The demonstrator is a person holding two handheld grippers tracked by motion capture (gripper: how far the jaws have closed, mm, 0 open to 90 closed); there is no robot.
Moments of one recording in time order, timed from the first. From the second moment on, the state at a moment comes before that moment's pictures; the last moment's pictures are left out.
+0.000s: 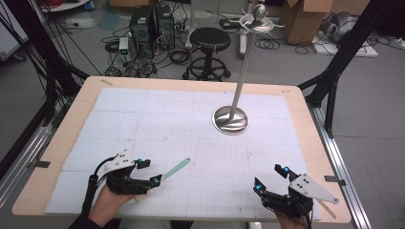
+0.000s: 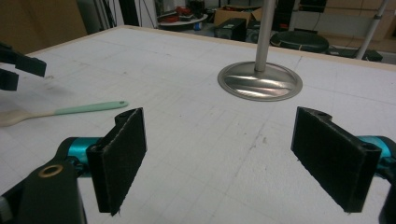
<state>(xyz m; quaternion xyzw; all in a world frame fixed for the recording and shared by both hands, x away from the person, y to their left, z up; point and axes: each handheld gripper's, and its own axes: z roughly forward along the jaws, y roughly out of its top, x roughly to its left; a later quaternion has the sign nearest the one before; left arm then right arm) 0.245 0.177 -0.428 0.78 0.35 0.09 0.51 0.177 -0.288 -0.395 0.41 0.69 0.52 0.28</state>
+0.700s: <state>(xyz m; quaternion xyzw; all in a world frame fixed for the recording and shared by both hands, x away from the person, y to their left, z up) 0.248 0.159 -0.445 0.82 0.35 0.09 0.43 0.178 -0.286 -0.395 0.41 0.70 0.52 0.27</state>
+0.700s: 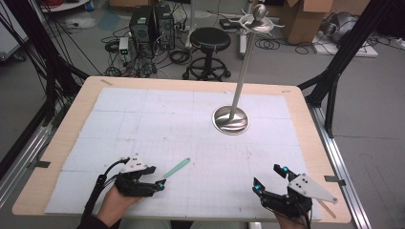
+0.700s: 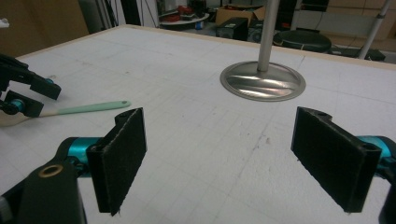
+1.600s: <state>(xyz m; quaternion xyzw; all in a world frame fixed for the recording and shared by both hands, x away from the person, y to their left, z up) 0.246 0.143 -0.444 0.86 0.31 0.12 0.39 0.180 -0.281 -0.395 0.41 0.70 0.52 0.27</state>
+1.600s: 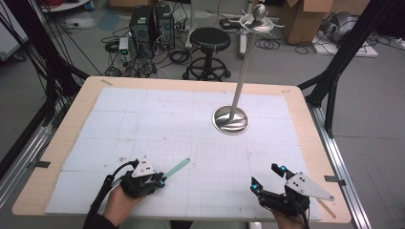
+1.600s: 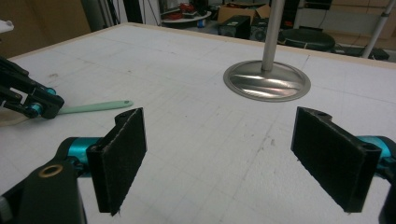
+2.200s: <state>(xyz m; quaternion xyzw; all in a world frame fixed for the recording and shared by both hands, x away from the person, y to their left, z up) 0.252 0.148 -0.444 0.85 0.32 0.10 0.40 0.183 -0.281 -0.396 0.41 0.70 0.52 0.27</state>
